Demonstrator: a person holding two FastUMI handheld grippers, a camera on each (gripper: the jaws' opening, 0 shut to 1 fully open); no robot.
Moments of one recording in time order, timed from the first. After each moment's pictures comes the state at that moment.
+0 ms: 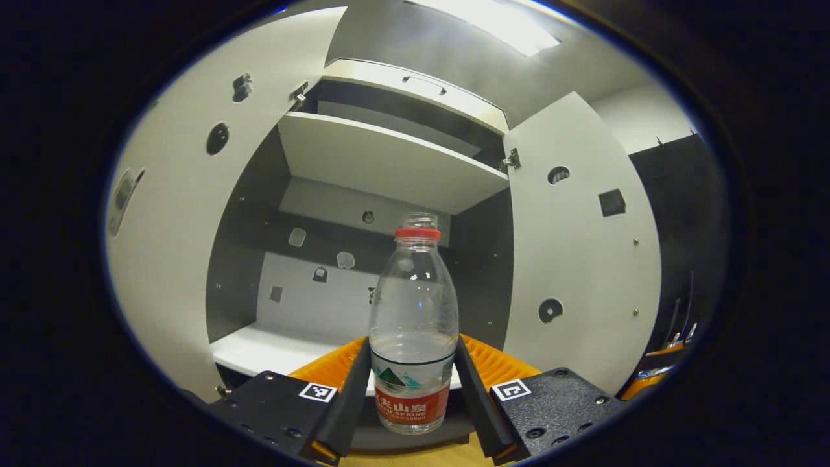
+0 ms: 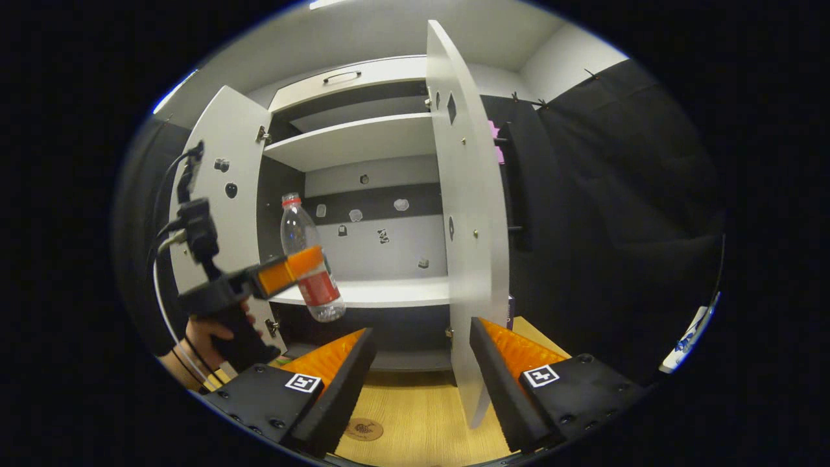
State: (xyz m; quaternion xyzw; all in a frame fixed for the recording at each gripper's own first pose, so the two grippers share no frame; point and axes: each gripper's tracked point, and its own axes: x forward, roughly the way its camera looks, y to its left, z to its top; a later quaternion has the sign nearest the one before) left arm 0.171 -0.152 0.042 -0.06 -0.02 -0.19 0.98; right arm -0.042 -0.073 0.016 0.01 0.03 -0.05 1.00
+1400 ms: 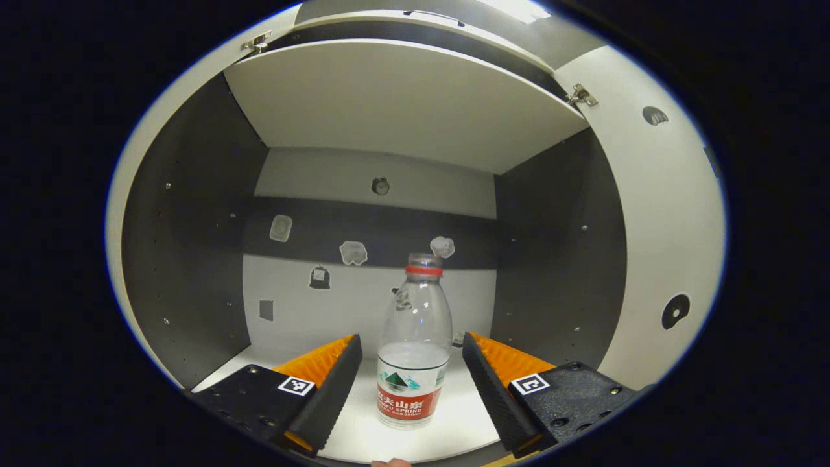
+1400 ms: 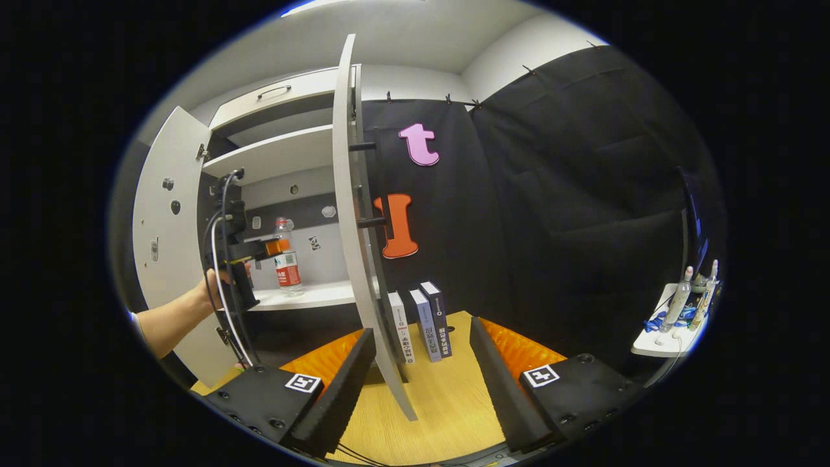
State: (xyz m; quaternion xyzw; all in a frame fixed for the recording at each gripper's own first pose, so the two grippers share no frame) left arm 0.296 -0.165 0.013 -0.02 0.02 -0.16 0.99; right arm -0.090 -0.170 0.009 0.04 0.01 -0.16 0.99
